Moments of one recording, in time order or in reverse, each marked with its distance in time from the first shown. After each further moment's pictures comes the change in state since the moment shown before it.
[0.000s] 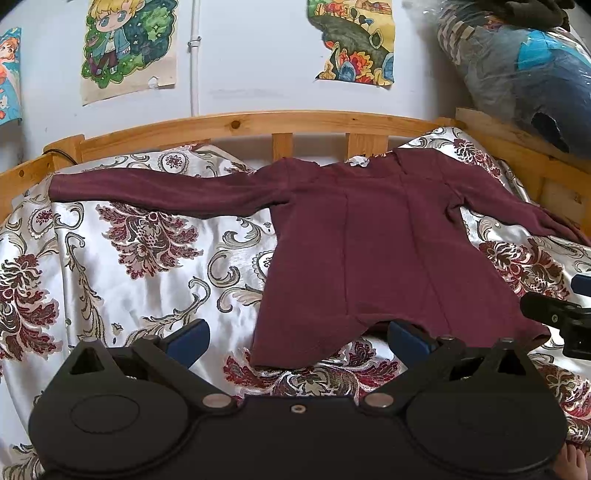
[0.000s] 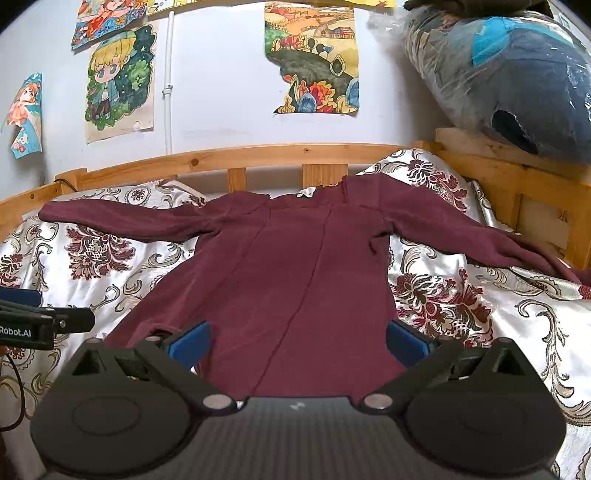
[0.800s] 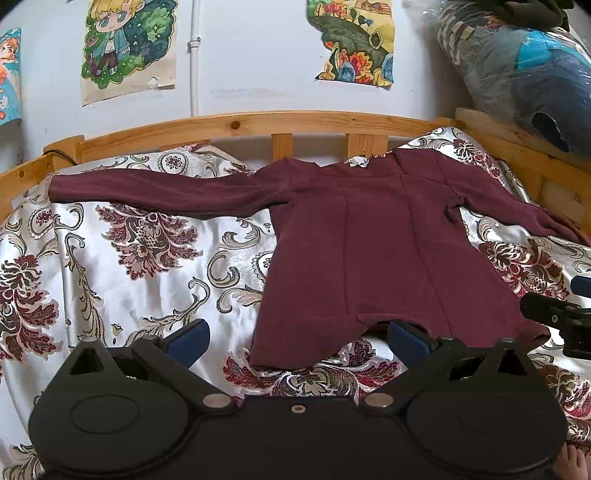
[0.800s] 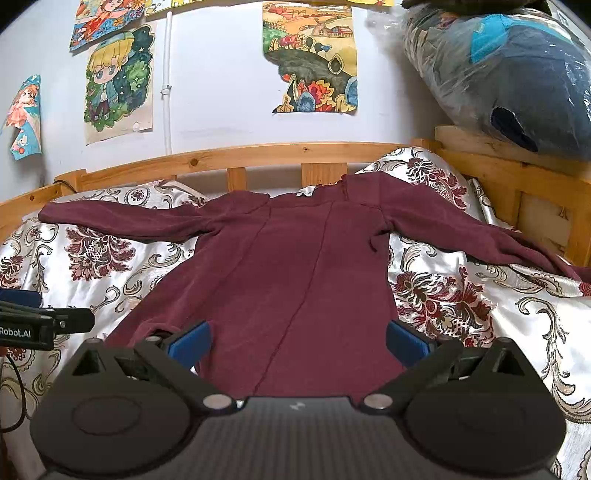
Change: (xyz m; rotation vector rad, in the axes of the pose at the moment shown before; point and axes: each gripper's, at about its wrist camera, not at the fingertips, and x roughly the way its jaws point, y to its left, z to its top) left arm 0.000 0.001 0.001 0.000 0.002 -0.001; right arm -0.001 0.000 -0.001 0.008 0.004 0.002
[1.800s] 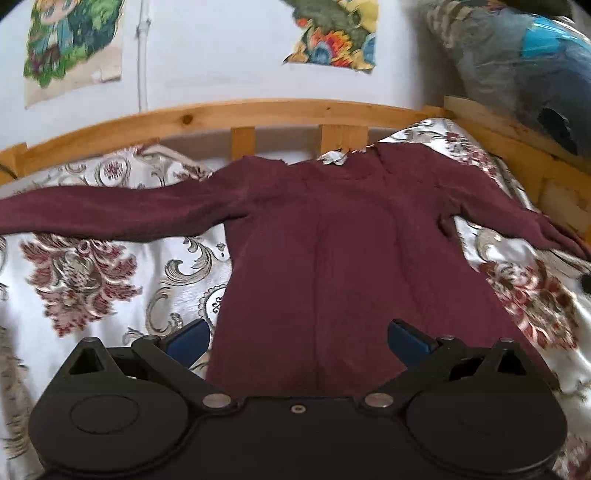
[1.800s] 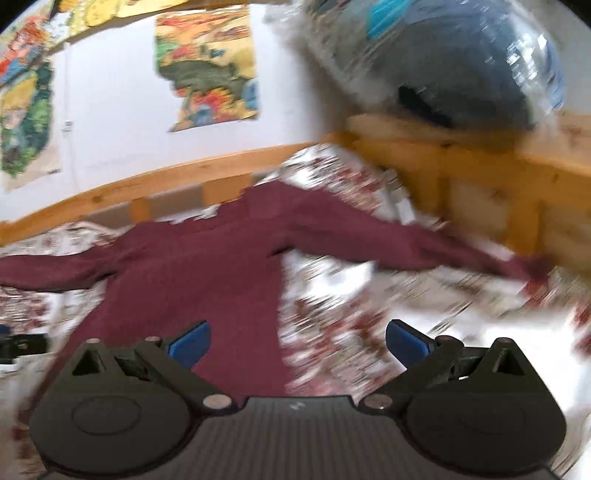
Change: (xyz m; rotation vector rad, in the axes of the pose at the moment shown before) left arm 0.096 -0.020 0.059 0.012 0.059 -0.084; right arm 0.032 -0.111 0.042 0.153 -0.009 -0.209
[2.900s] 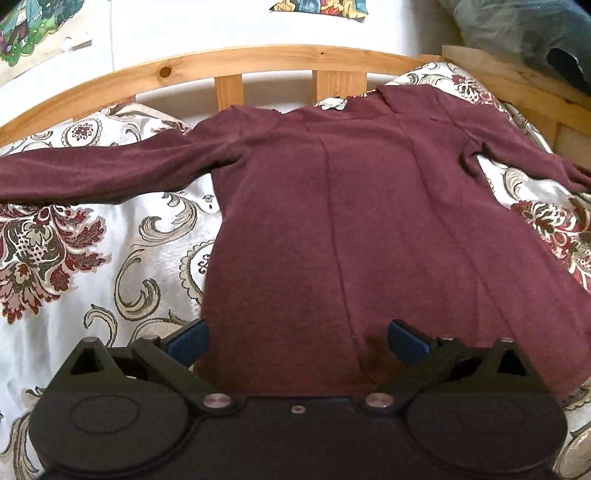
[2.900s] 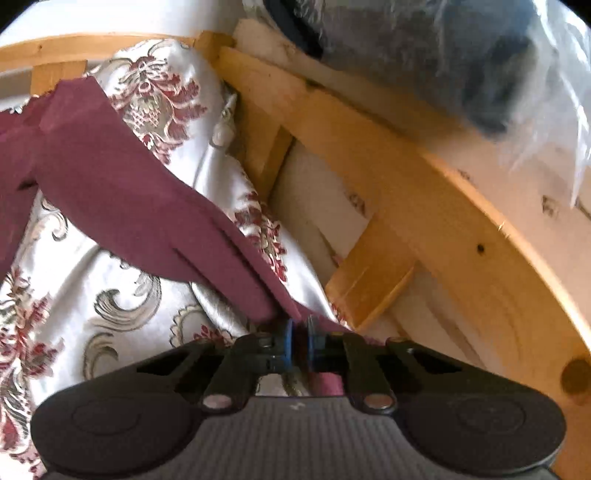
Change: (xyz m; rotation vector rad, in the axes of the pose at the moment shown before) left arm 0.067 0.014 -0.037 0.089 0.067 -0.017; right arm 0.129 -0.128 0.068 -0.274 0.340 -0.421
